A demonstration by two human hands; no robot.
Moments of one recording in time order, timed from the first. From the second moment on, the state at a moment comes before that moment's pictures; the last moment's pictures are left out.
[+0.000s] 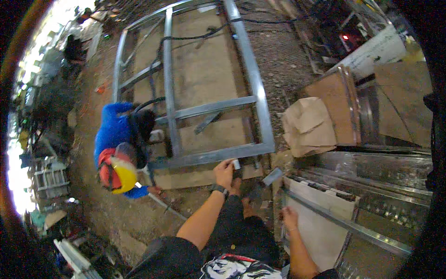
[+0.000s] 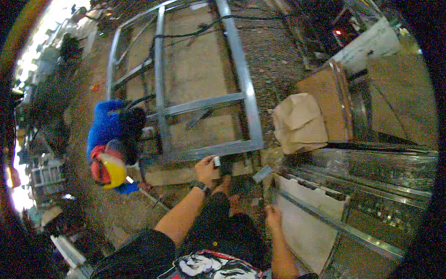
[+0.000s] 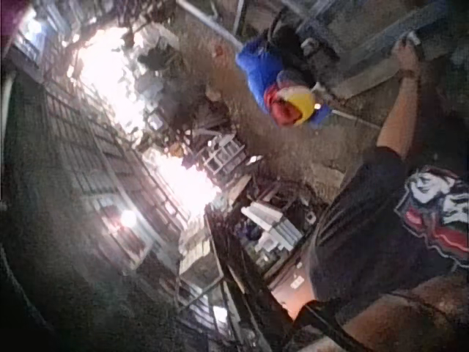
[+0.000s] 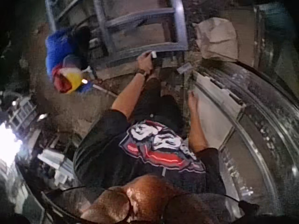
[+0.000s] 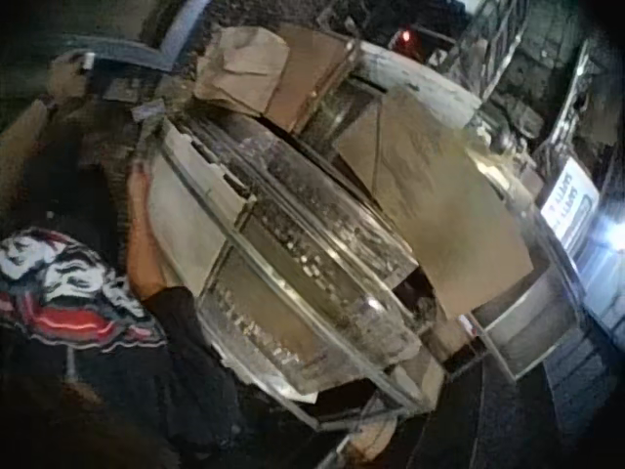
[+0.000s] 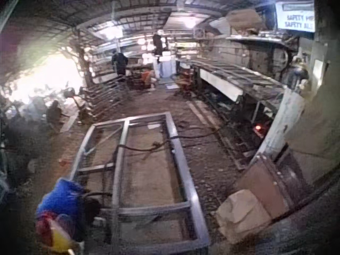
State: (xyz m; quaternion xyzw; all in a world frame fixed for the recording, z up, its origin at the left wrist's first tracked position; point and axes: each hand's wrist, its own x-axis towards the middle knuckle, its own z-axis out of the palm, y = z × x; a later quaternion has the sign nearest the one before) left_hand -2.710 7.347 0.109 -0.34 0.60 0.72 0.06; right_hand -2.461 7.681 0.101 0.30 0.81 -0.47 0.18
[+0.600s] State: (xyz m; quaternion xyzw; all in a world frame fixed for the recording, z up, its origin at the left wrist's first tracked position) left_hand -2.982 7.460 -0.279 -0.34 0.61 0.71 0.08; right_hand -2.521 7.541 0.014 0.26 0.86 -0.19 0.39
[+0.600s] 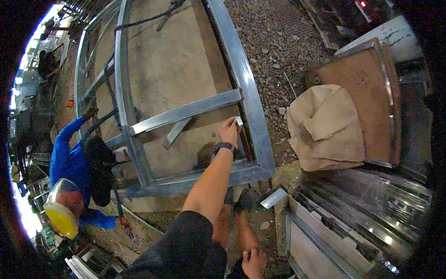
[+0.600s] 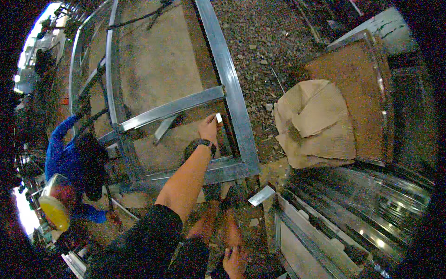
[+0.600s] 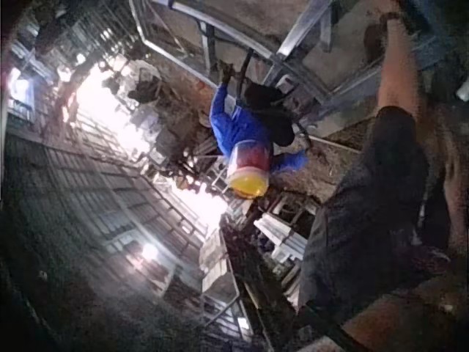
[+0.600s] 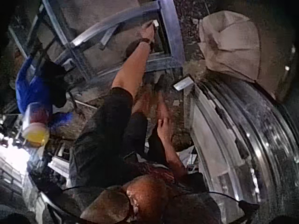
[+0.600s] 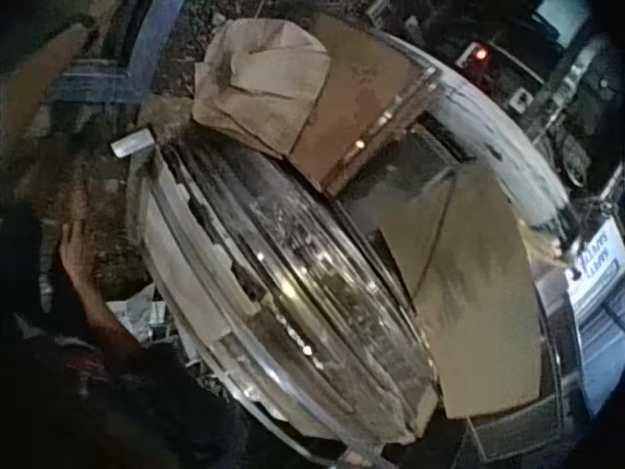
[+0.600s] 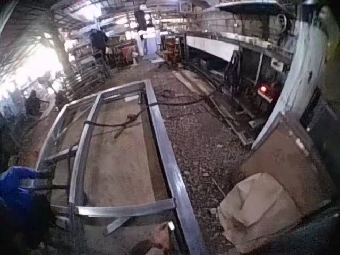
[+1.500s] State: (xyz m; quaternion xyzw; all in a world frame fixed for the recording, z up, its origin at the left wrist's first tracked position) left_hand -3.055 7.506 -0.374 -0.41 0.50 0.76 -0.08; right_hand -2.590 7.564 0.020 0.31 0.81 -0.25 0.42
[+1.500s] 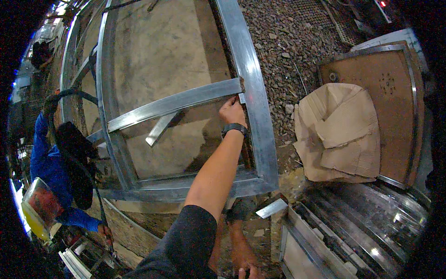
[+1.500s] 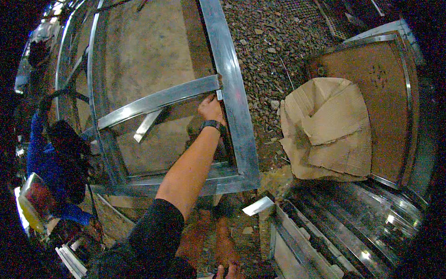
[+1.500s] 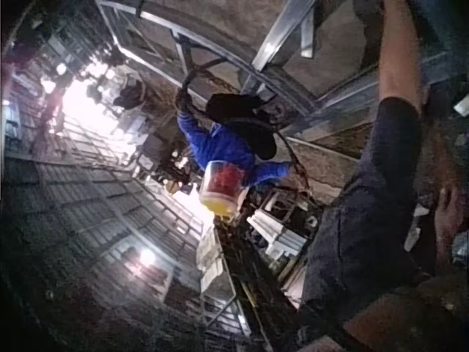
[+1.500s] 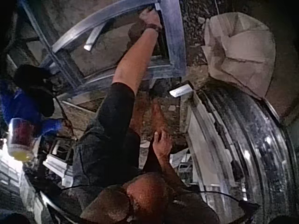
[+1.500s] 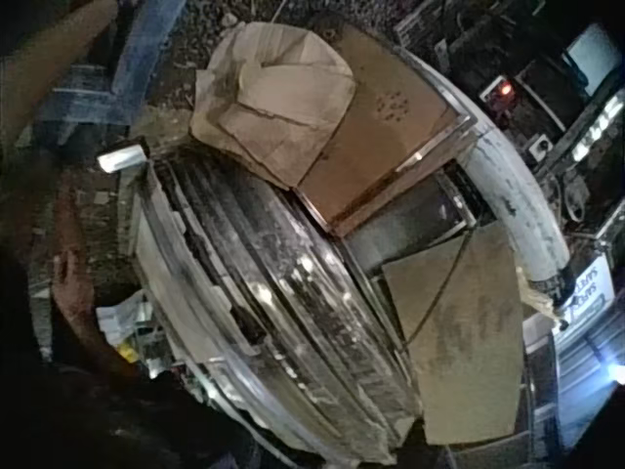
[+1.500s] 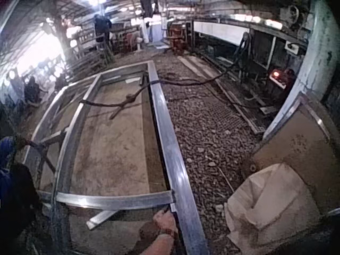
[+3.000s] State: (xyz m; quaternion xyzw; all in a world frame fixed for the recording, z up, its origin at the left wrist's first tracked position) left_hand -3.057 7.495 -0.389 -0.42 0.70 0.58 -0.01; right_hand -2.595 7.568 0.018 0.29 0.79 -0.23 0.48
